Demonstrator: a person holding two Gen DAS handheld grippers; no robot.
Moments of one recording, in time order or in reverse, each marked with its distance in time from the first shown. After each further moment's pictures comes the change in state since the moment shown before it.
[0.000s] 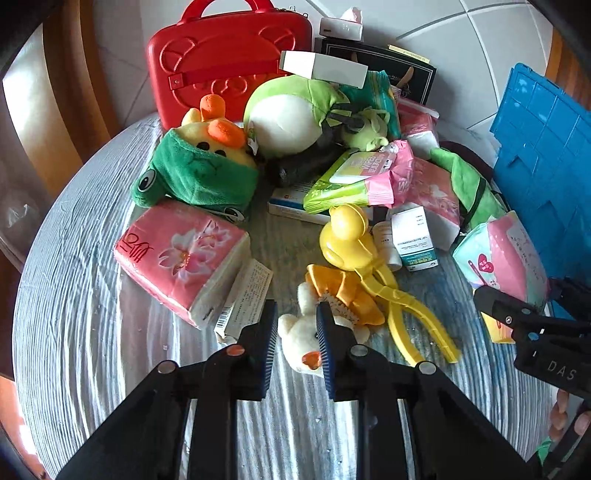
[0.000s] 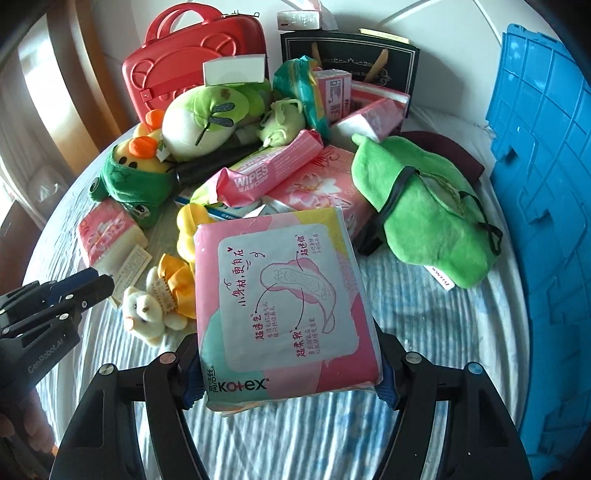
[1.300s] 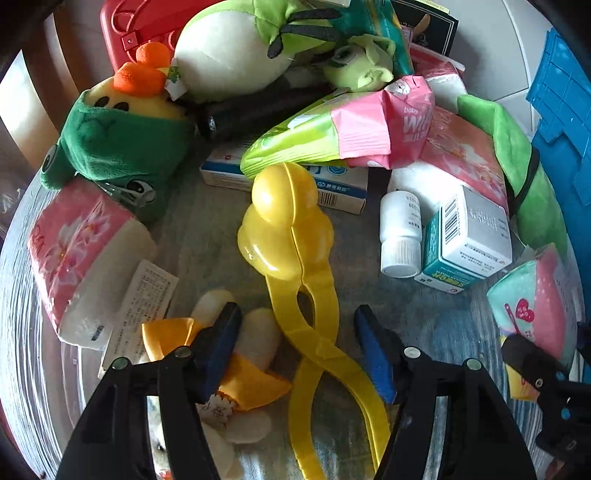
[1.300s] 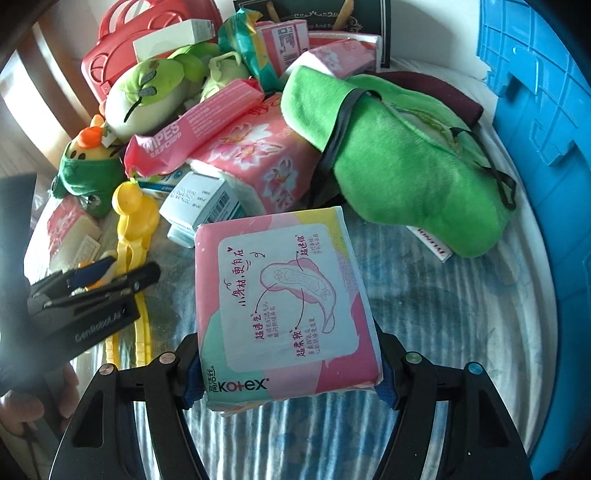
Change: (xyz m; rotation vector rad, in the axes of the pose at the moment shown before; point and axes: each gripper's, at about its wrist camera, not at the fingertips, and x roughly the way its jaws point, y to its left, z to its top) left arm 0.100 -0.059 0.005 -0.035 0.095 0.077; right arm 0.057 -0.056 -0.013 0.063 0.087 0.048
